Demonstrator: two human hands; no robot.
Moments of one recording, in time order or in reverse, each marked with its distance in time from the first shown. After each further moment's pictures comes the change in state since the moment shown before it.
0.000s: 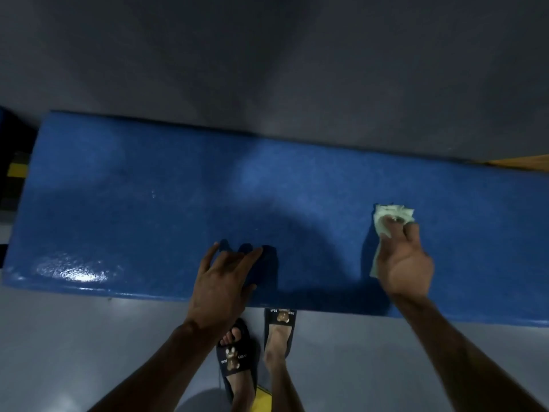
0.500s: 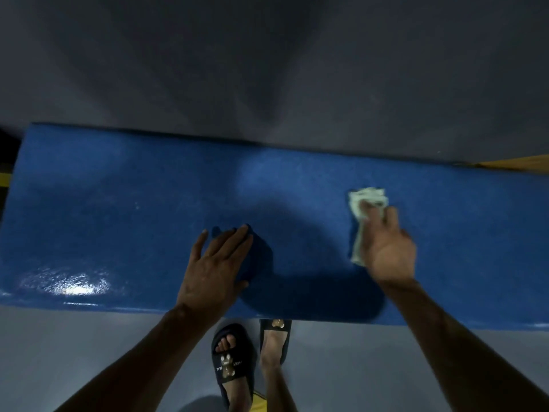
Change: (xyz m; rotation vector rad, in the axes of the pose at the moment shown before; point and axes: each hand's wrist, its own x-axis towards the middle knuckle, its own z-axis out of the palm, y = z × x) left_hand 0.044 -0.002 -0.006 0.152 -0.163 0.036; right_hand 0.038 -0.011 -0.004 -0.035 -0.043 -0.137
